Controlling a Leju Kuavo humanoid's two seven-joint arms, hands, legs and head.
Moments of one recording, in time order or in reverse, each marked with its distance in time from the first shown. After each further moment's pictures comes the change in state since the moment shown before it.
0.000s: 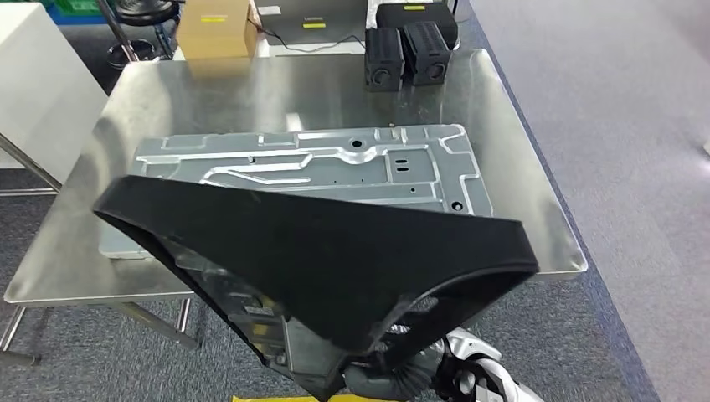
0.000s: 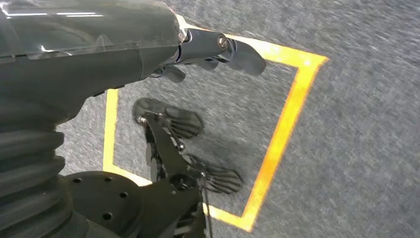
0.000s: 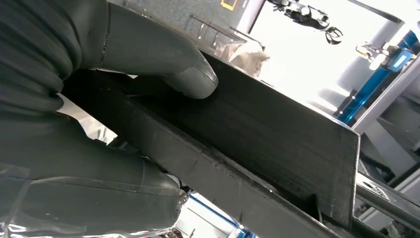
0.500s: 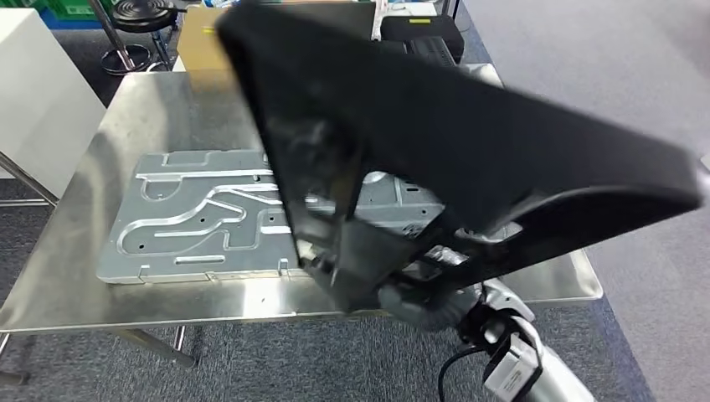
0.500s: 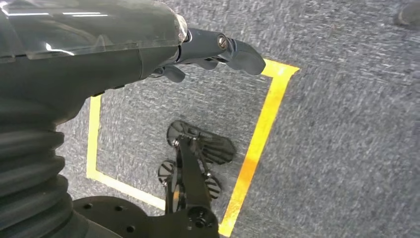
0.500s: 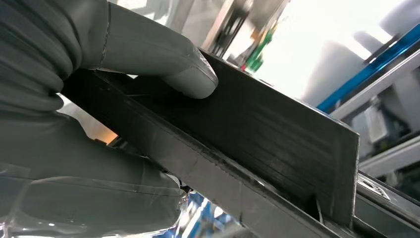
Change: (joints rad) left arm 0.004 0.002 0.016 0.000 -0.018 -0.001 -0.017; right arm -0.105 -0.006 -0.187 0.005 0.055 -0.101 0.002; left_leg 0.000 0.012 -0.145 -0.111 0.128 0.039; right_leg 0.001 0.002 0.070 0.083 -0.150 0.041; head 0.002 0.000
